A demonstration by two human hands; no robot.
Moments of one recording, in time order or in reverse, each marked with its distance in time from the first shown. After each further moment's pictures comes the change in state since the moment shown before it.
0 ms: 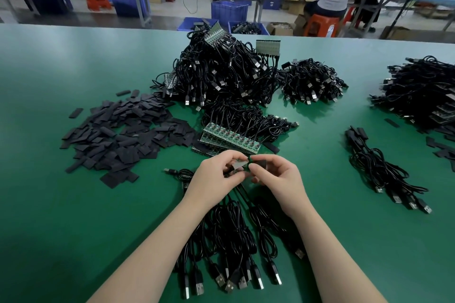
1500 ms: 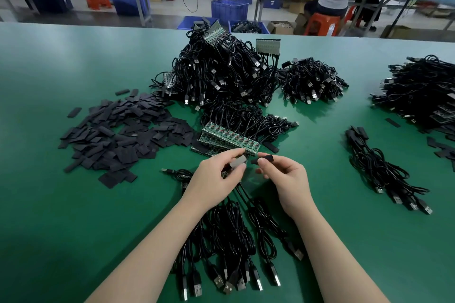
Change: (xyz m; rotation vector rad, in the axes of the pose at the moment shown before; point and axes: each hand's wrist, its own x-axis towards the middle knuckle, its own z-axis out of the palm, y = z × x) left_hand -0.004 0.006 -0.001 0.035 0.026 0.034; right_hand 0.002 0.006 -0.007 0.123 0.064 -0.011
